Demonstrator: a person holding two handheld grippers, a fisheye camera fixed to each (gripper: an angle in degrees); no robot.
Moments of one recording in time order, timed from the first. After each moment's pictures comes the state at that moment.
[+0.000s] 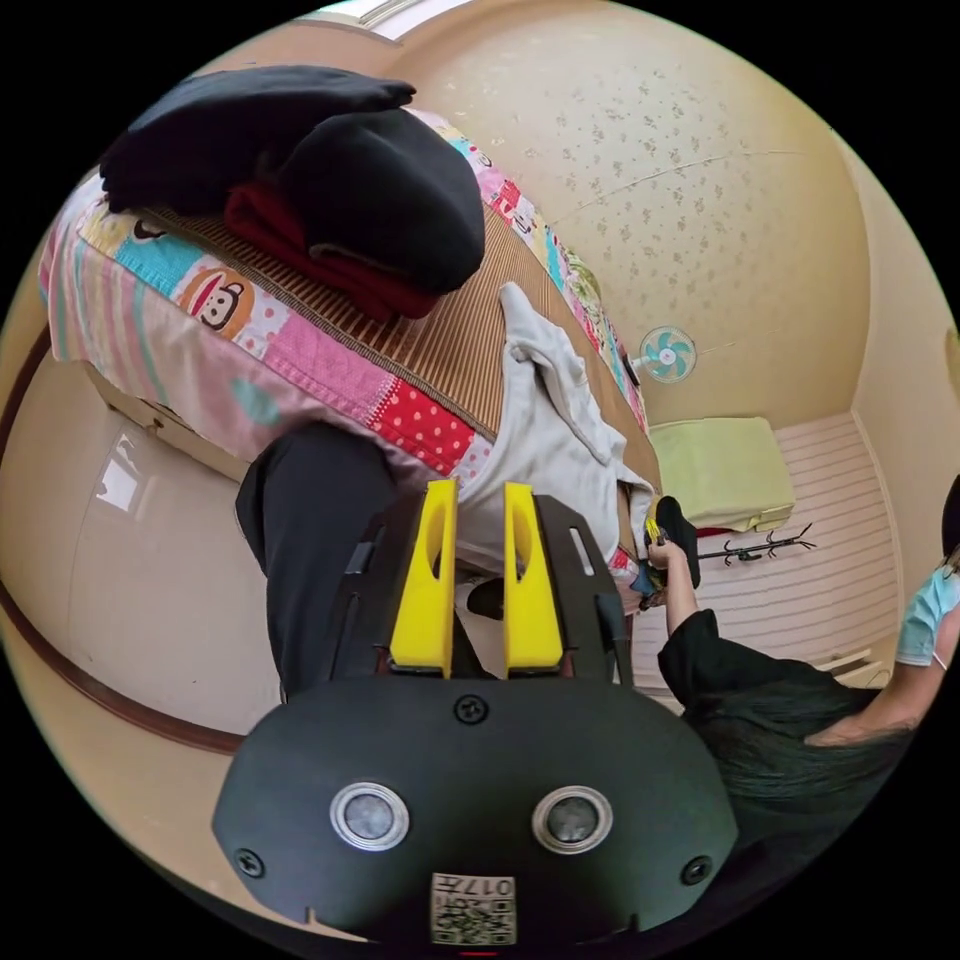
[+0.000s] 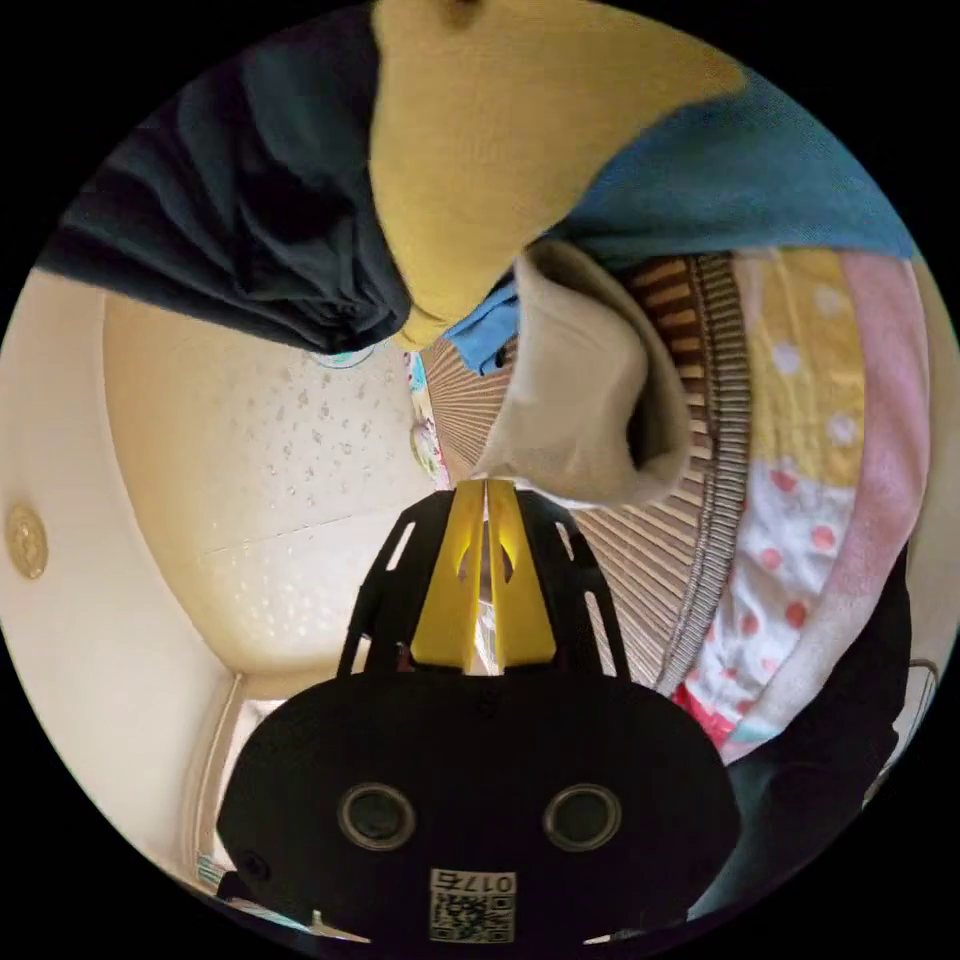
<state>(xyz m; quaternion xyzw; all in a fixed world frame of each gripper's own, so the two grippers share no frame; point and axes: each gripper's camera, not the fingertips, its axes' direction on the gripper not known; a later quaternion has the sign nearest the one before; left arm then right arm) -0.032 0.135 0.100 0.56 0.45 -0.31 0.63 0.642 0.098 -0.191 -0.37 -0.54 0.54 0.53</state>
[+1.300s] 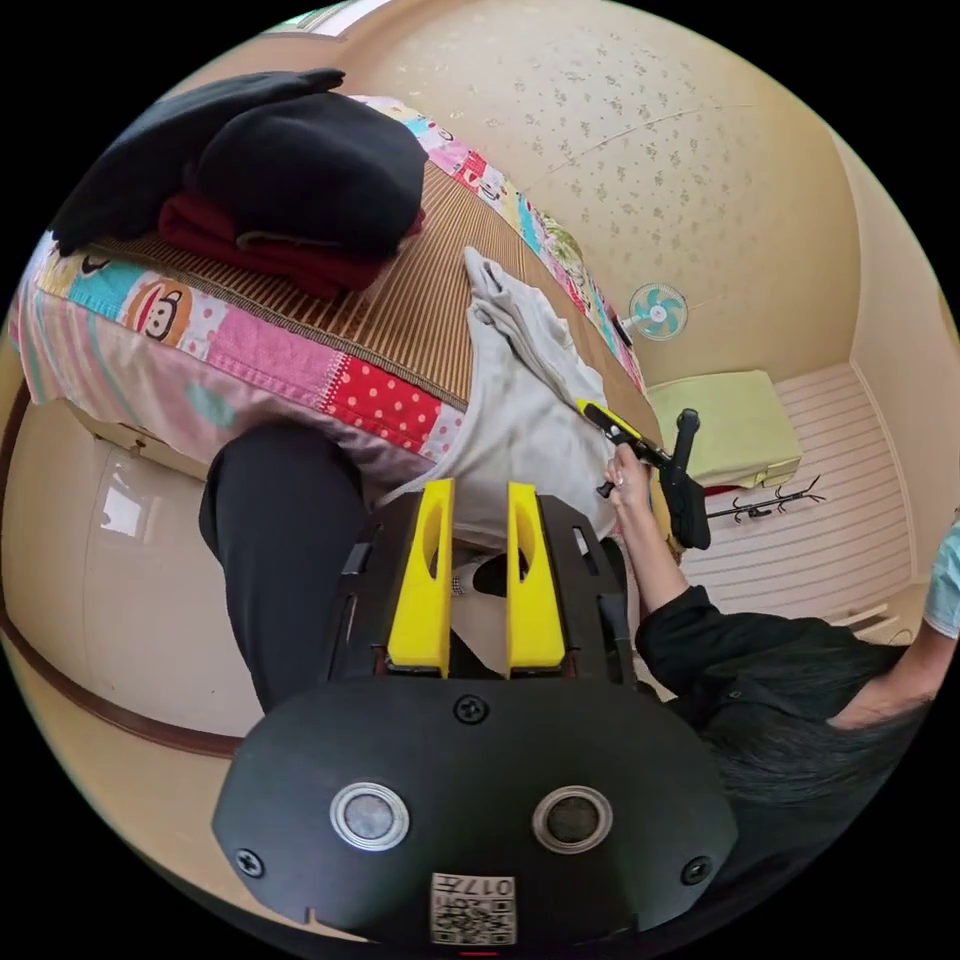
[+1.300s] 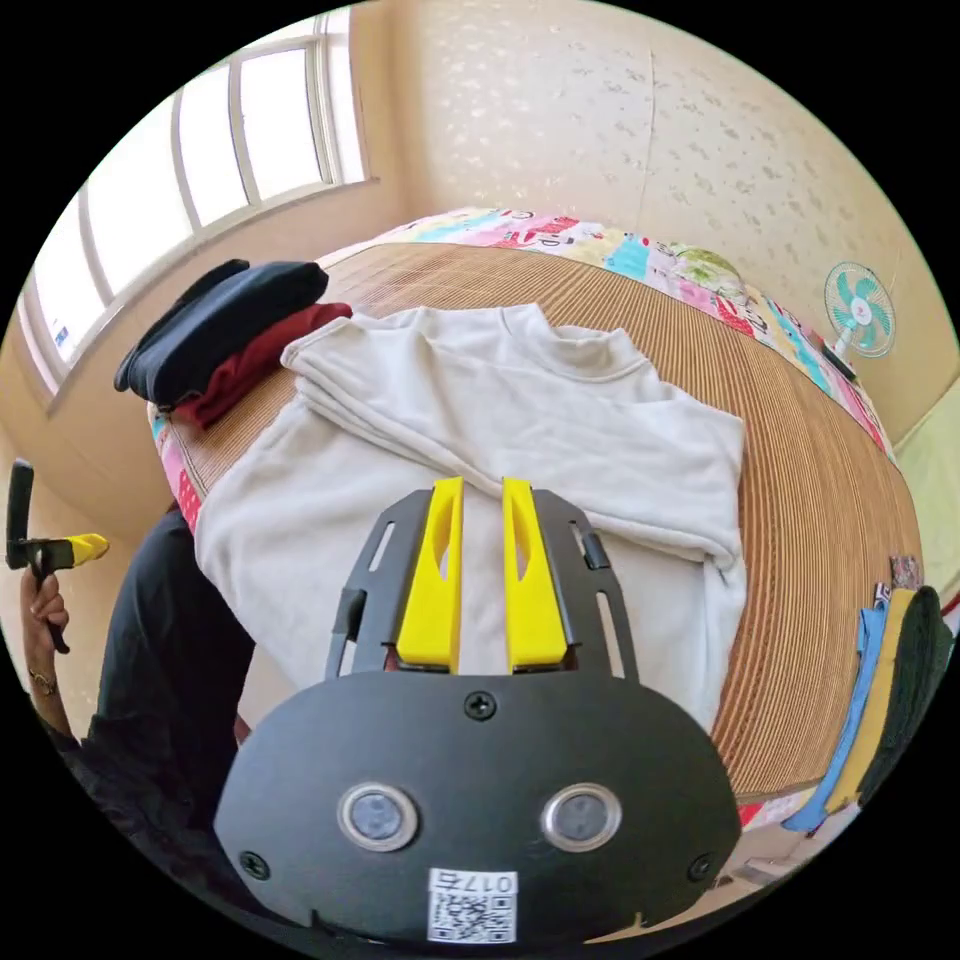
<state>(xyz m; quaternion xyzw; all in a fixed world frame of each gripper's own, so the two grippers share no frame) 0.070 0.068 0.158 0.55 0.43 -0.26 0.67 0.248 0.448 -0.646 -0.16 -0.60 -0.33 0.72</state>
